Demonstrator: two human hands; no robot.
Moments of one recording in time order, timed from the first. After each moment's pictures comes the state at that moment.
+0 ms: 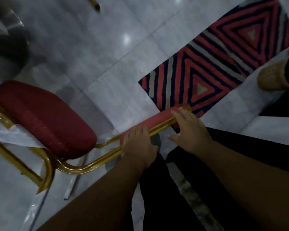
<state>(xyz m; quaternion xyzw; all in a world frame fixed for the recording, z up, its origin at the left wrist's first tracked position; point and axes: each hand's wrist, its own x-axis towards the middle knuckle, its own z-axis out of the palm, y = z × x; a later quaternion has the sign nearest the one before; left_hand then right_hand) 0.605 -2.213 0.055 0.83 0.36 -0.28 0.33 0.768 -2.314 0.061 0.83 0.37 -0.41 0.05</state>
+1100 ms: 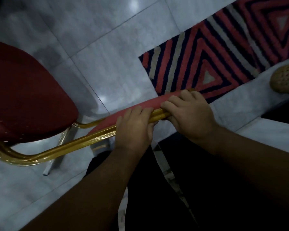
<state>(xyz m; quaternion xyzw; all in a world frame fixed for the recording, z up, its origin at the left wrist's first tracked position) 0.628 -2.231 0.031 0.83 0.42 -0.09 0.37 0.806 -2.307 0.023 0.69 0.71 -0.12 0.01</state>
